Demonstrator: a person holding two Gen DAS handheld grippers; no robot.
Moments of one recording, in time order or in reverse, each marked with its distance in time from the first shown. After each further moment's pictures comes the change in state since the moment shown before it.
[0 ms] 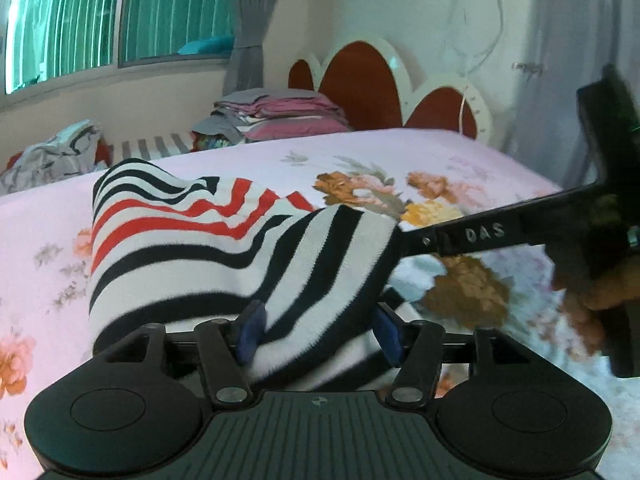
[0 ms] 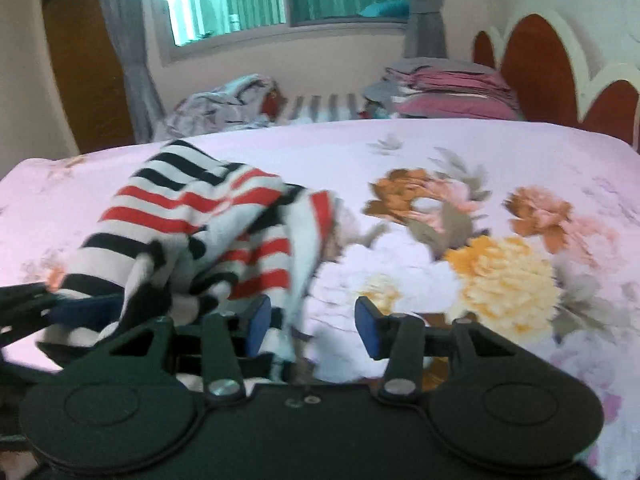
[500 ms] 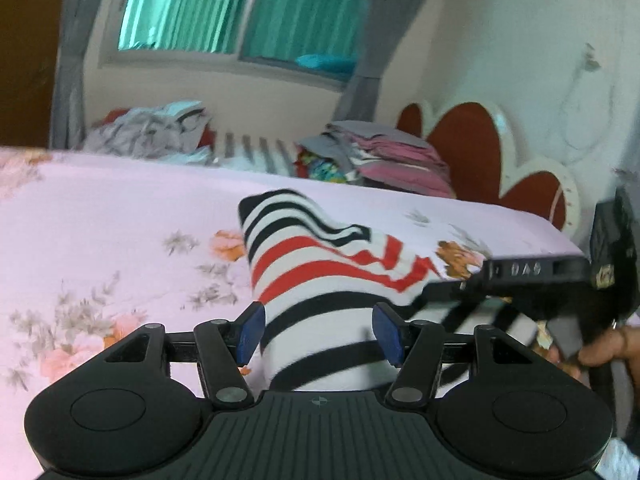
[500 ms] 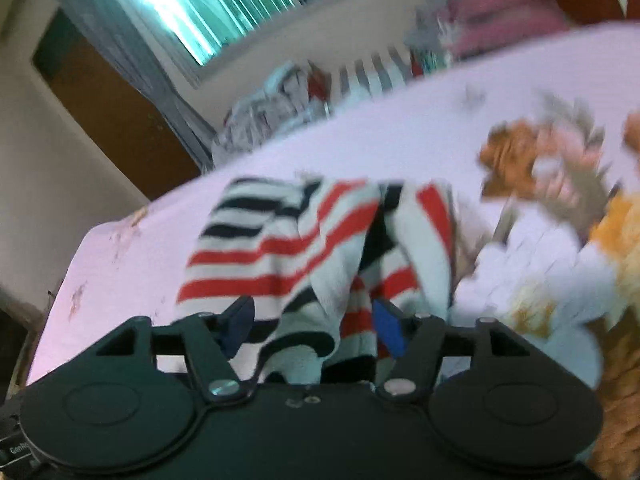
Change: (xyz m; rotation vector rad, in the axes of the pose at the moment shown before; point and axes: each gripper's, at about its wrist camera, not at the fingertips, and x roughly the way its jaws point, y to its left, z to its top) left arm -0.040 0.097 0.005 -0.299 -0.065 0.216; right arm 0.085 0.020 0.046 0.285 0.170 0.305
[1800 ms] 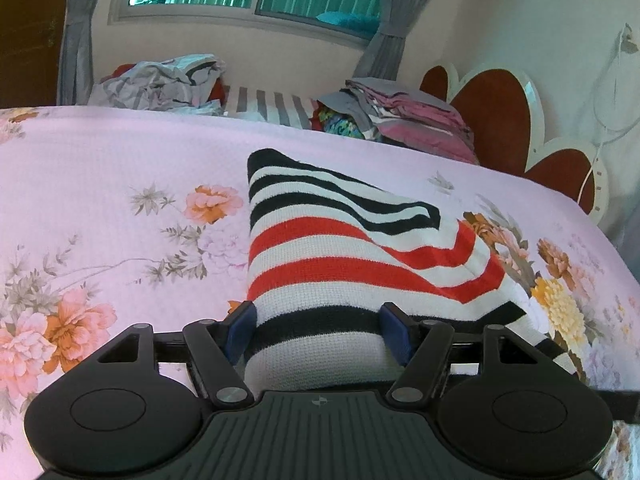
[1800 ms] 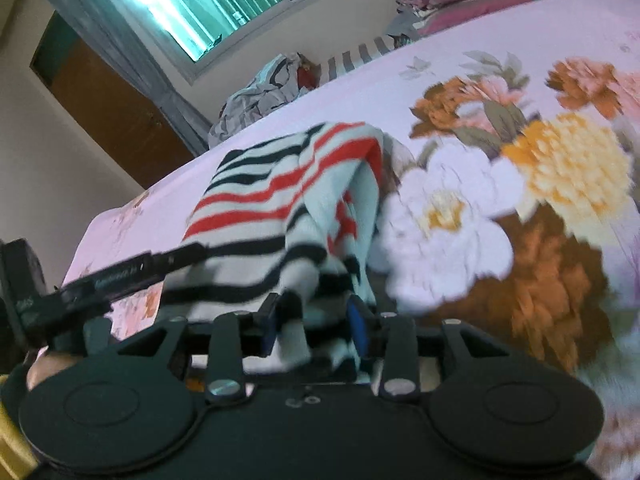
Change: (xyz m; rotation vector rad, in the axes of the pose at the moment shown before) left arm 0.082 -0.029 -0.001 -0.022 0.128 0.050; right arm -0.080 -0.040 -0.068 0.023 -0.027 0.019
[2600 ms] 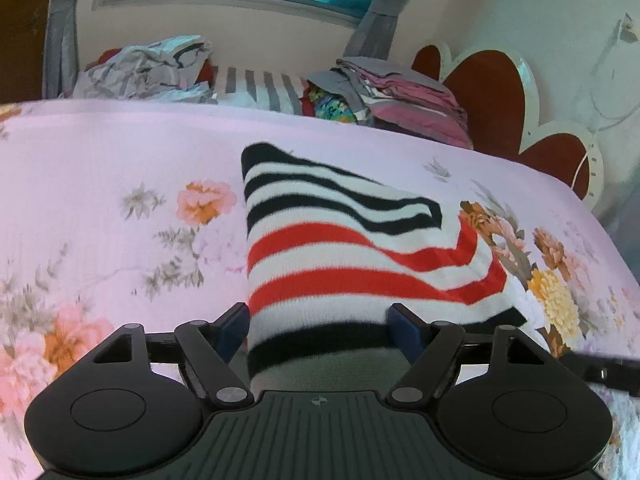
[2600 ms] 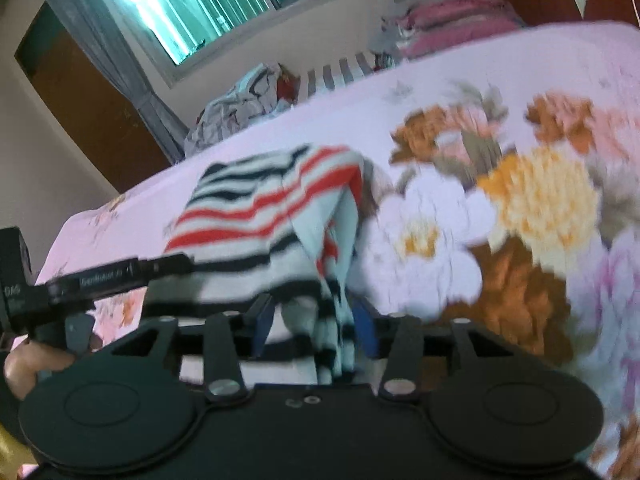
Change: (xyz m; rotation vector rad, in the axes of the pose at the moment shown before) left arm 0.009 0.006 0.022 0.023 0.073 -0.038; right arm -0.004 0.024 0.025 -0.090 -0.060 -0.130
